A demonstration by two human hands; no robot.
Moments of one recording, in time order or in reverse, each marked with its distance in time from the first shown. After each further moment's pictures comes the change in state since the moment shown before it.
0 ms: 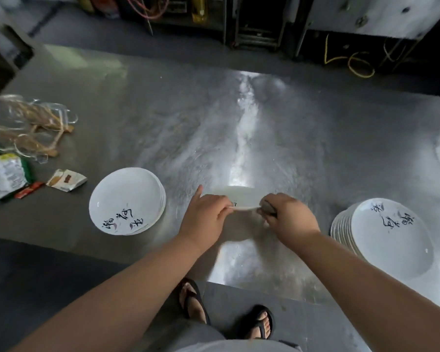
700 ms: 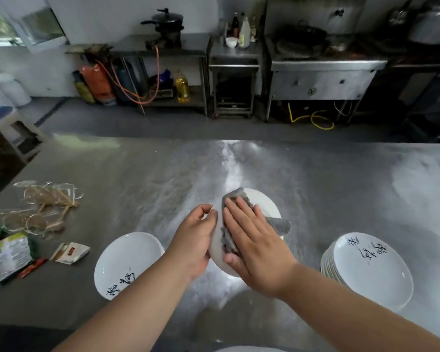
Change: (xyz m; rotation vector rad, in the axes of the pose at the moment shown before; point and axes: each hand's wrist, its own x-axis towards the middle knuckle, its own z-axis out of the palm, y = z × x) left_hand 0.041 0.108 -0.117 -1.239 -0.029 -0.591; right_hand -0.032 -0.097 -0.068 -0.141 0.353 -0.581
